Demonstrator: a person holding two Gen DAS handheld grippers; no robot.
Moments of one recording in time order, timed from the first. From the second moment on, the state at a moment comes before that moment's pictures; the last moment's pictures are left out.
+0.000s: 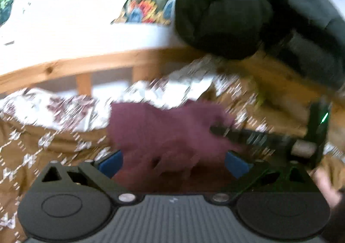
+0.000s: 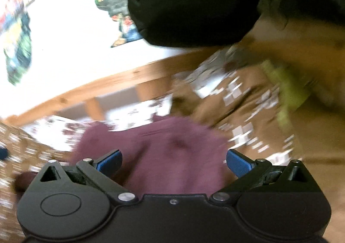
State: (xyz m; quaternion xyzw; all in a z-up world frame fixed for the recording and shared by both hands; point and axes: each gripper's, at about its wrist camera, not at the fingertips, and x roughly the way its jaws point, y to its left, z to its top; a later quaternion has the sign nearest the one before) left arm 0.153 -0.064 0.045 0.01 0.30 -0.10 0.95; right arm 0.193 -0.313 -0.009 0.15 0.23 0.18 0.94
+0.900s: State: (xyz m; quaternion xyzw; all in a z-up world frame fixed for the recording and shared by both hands) left arm 0.159 -0.093 0.003 0.14 0.31 -0.09 0.94; right arm 0.224 -0.266 -0.035 0.26 0.32 0.30 0.86
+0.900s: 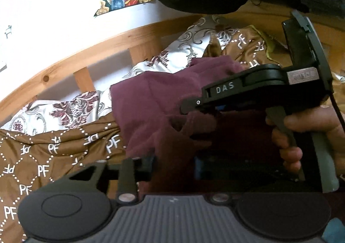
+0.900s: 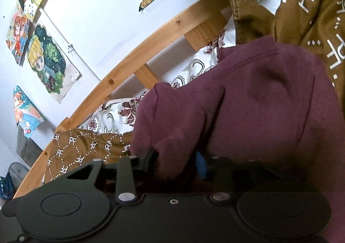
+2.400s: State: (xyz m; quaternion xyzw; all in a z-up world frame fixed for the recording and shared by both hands) left arm 0.140 -0.141 -0.004 -0.02 0.32 -0.24 0.91; right arm 0.165 -0.360 -0.015 0.17 0.31 0.12 0.93
